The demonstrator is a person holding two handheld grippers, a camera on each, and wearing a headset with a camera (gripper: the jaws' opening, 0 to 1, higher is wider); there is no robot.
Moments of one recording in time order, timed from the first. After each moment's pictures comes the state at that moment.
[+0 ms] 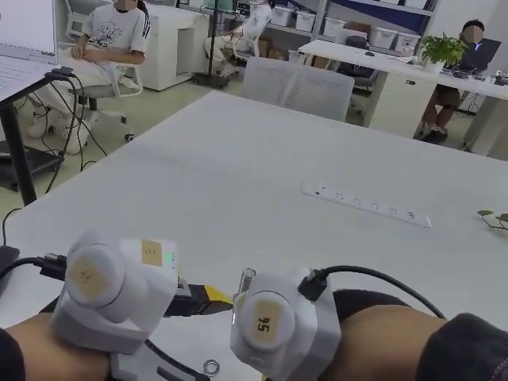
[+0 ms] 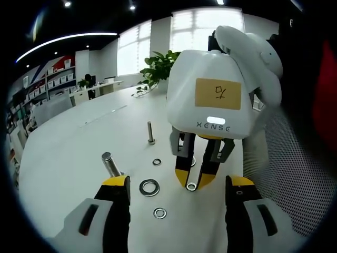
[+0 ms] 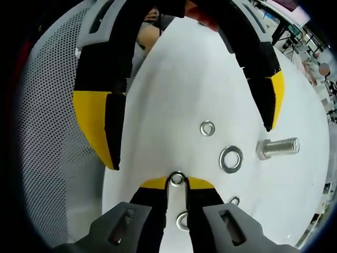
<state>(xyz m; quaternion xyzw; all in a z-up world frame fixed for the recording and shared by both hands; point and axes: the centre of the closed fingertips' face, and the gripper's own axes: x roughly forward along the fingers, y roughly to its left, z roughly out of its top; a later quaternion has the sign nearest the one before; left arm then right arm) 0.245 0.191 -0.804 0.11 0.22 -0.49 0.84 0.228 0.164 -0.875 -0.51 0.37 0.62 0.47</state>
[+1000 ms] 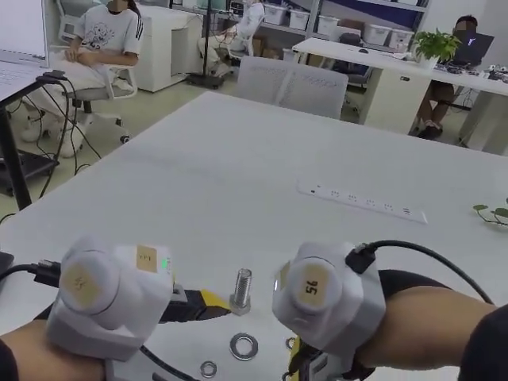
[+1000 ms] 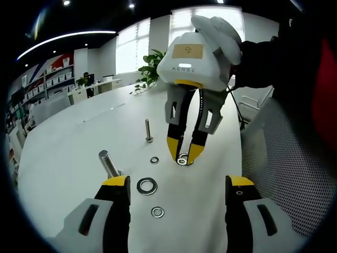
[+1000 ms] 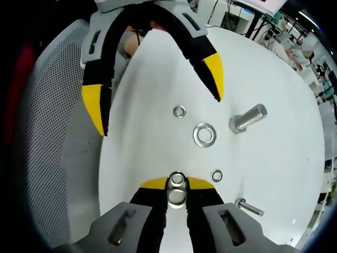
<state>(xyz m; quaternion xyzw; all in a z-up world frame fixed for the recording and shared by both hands) 0.243 0.189 -0.808 0.11 0.23 -0.49 0.83 0.260 0.136 -0.849 -0.47 0.38 0.59 0.53</state>
